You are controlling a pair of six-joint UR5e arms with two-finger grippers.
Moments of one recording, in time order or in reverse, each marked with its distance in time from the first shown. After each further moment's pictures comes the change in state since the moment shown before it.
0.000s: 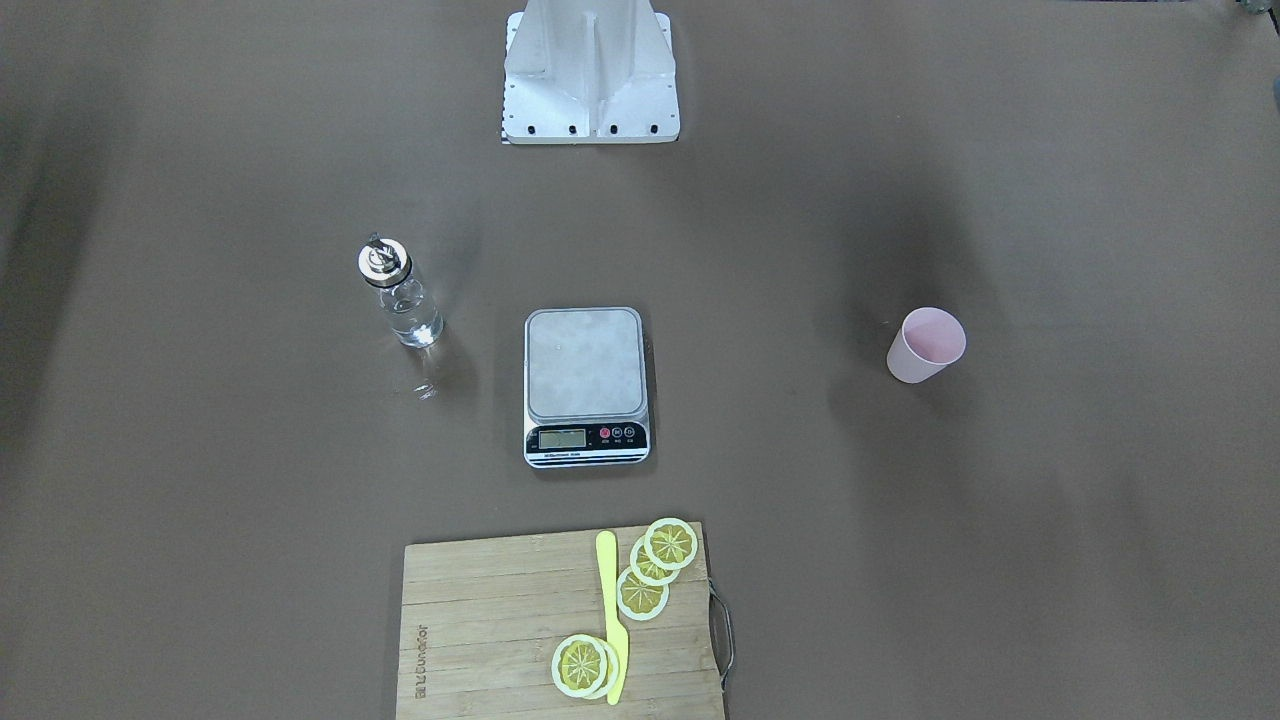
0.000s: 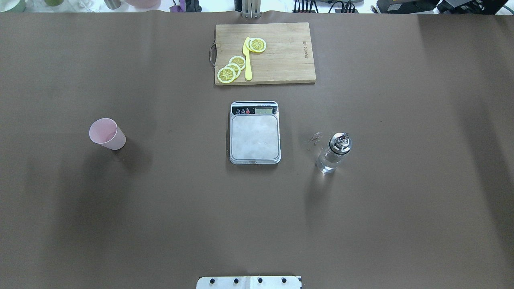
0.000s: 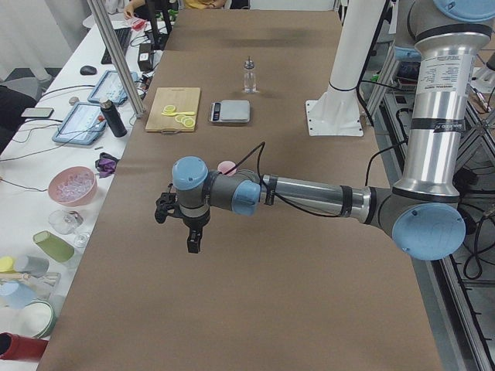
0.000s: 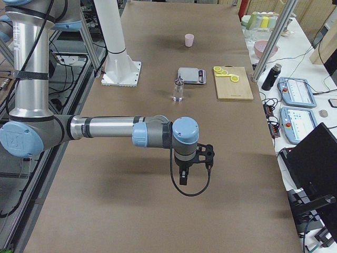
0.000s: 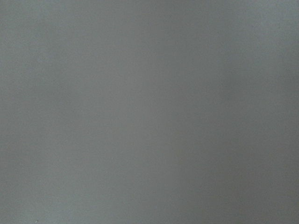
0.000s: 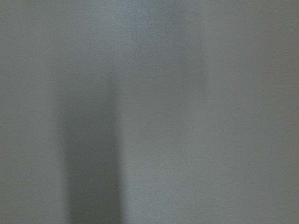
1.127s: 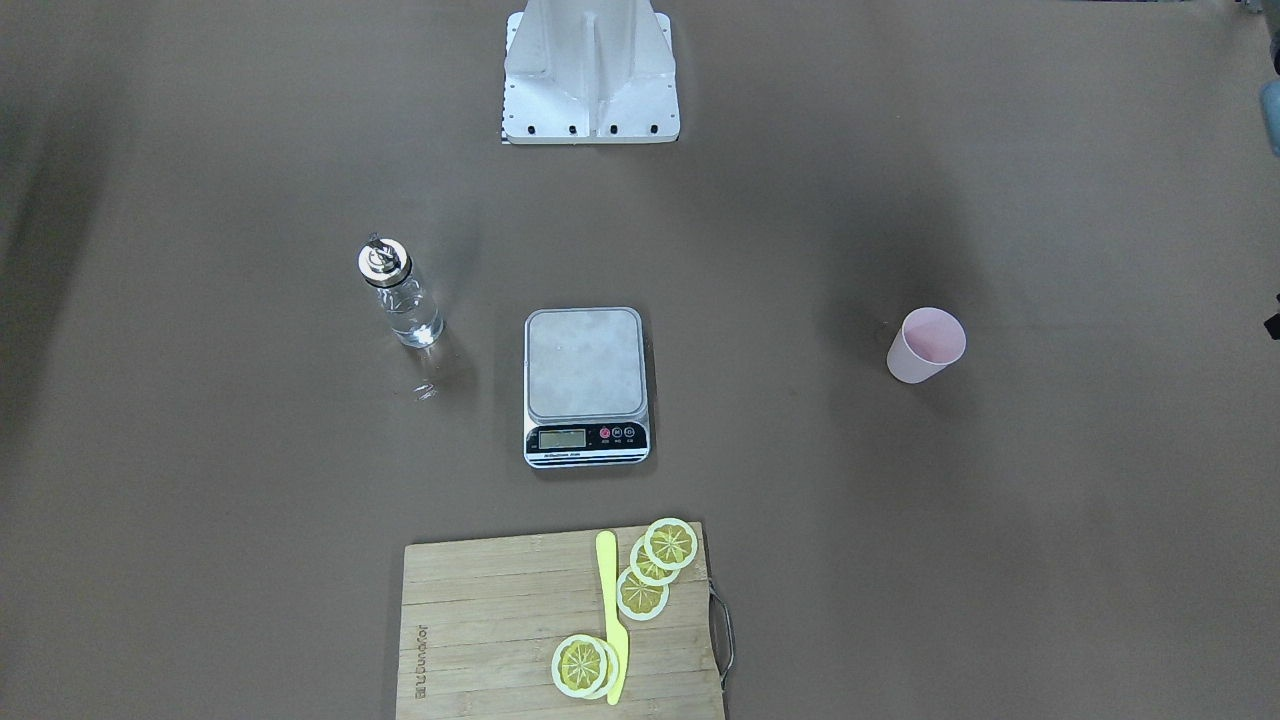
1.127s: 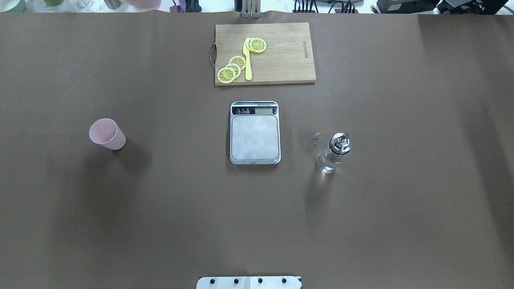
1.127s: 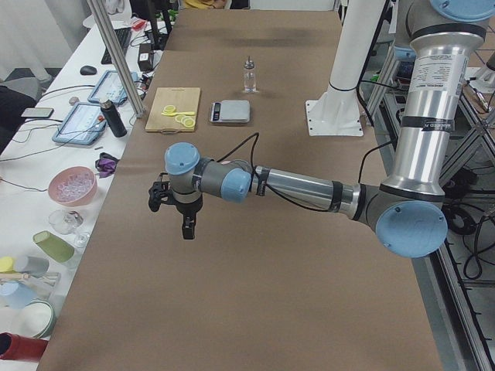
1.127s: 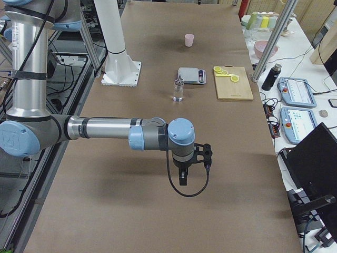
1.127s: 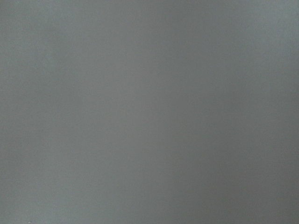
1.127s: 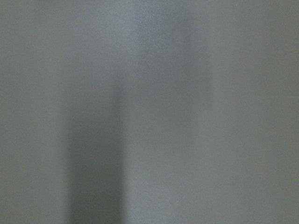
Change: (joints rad) left arm 0.062 -0.083 -0.004 0.017 0.002 -0.200; right arm -0.002 -0.037 -0.001 0.119 0.017 -0.005
